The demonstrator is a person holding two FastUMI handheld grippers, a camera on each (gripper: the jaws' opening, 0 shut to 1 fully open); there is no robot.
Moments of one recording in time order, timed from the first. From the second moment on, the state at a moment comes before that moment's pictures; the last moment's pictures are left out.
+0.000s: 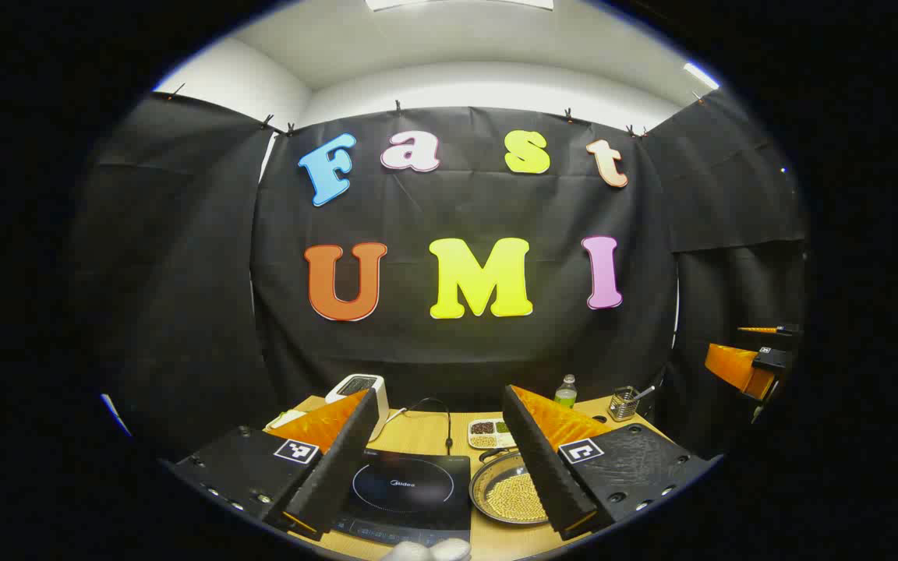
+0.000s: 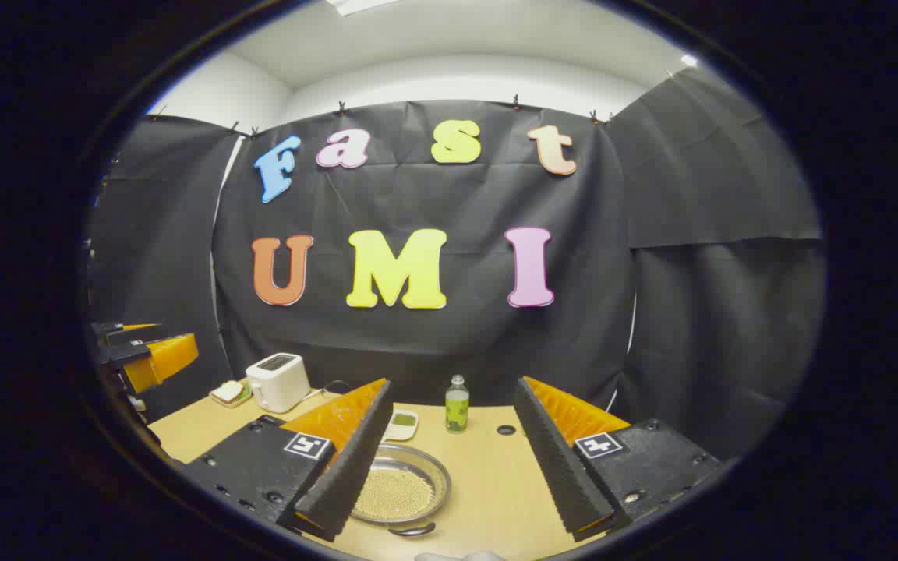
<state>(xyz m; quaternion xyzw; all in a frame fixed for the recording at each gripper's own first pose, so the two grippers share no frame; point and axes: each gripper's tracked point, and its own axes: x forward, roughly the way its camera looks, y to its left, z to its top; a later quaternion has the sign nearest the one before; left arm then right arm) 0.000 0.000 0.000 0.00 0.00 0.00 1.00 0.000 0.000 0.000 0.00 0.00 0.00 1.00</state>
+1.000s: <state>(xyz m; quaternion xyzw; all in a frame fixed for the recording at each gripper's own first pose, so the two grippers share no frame) -0.006 -0.005 -0.015 0.00 0.01 0.00 1.00 -0.004 0.017 -0.027 -0.02 0.05 0.05 1.00</state>
